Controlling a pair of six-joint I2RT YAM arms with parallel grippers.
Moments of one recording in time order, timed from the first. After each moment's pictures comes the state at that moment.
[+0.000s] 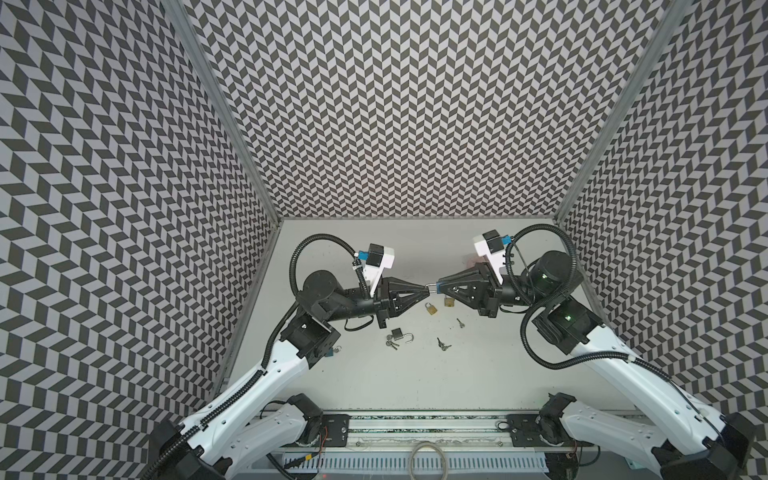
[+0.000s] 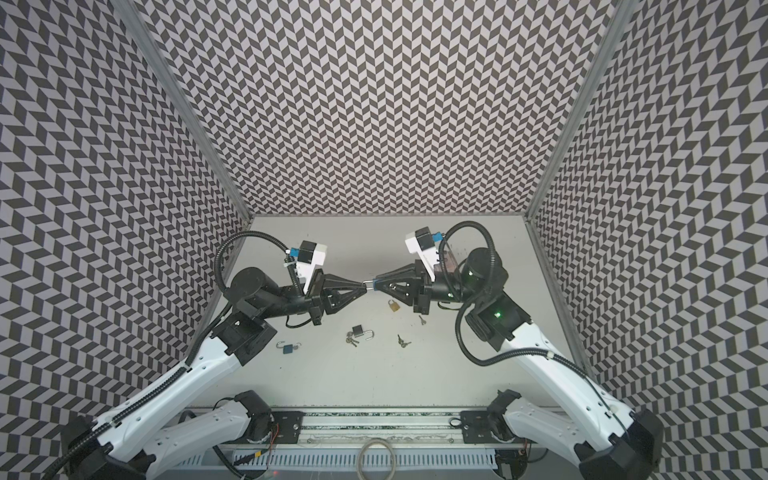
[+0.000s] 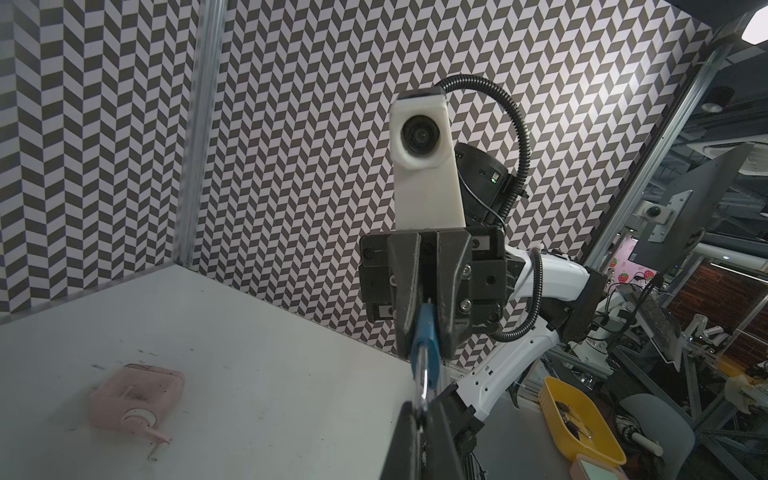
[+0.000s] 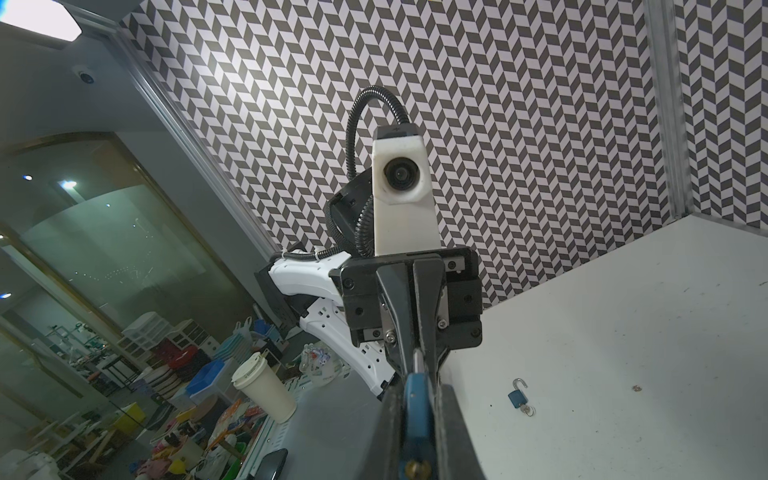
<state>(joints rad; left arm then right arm) -0.64 0.96 0.82 0.33 0.82 -0.51 0.60 1.03 0.97 0.18 -0.93 0.56</state>
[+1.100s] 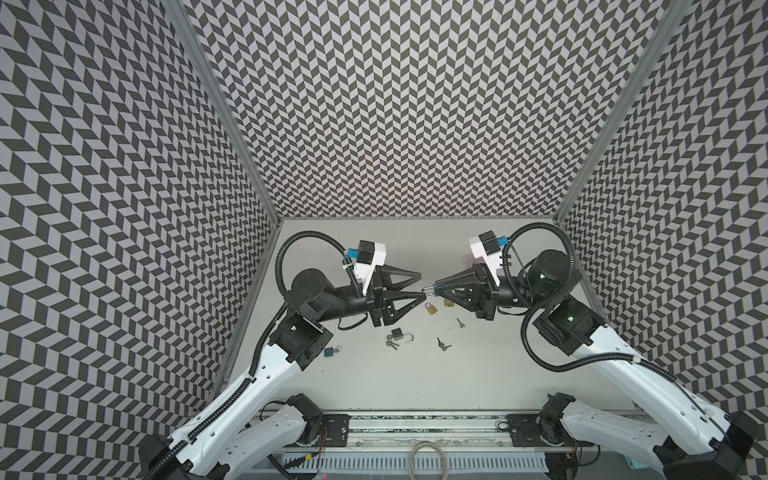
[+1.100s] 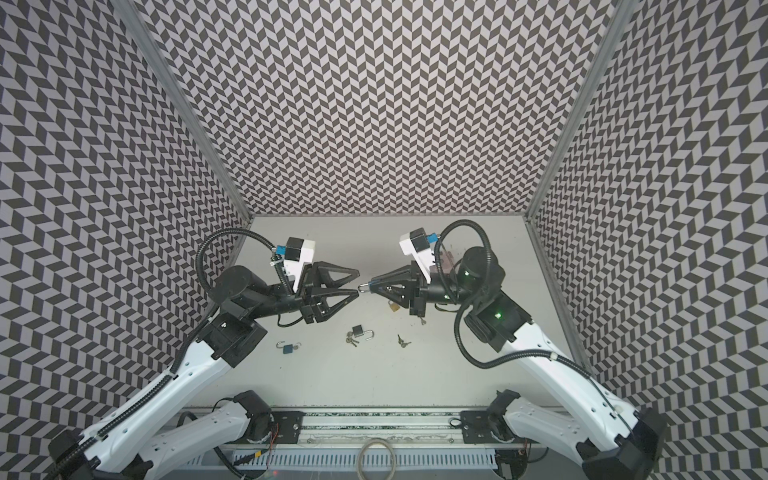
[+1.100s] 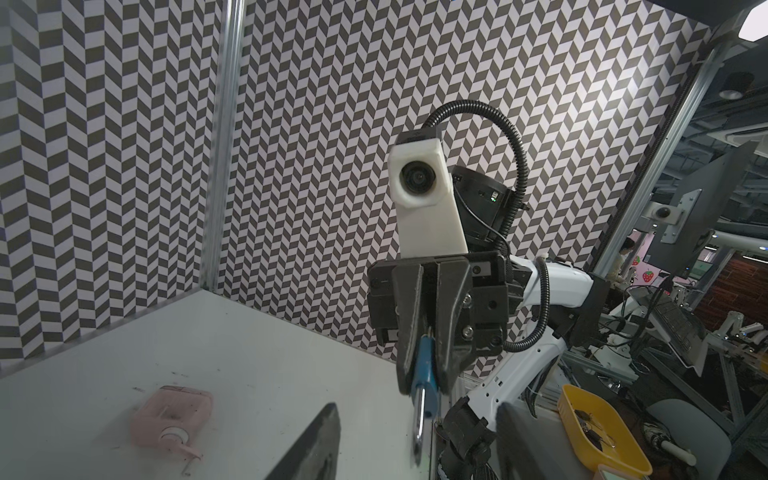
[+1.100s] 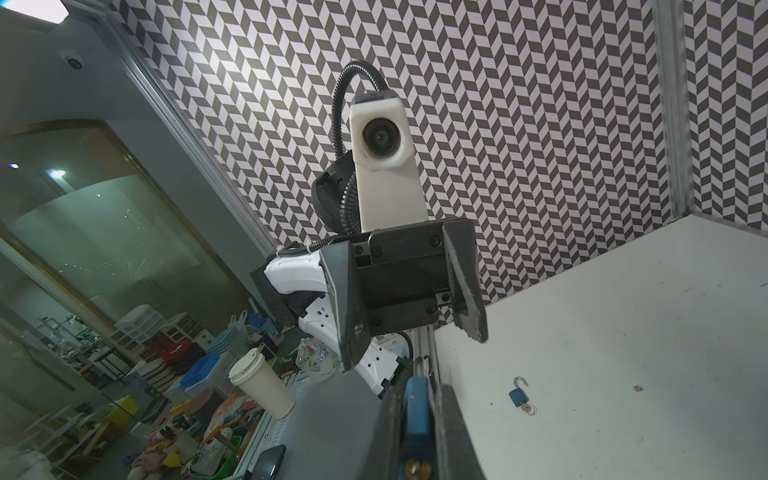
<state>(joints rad) -0.63 0.92 0.88 0.26 0.80 -0.46 0.65 1.03 1.02 0.09 -0.87 0.50</state>
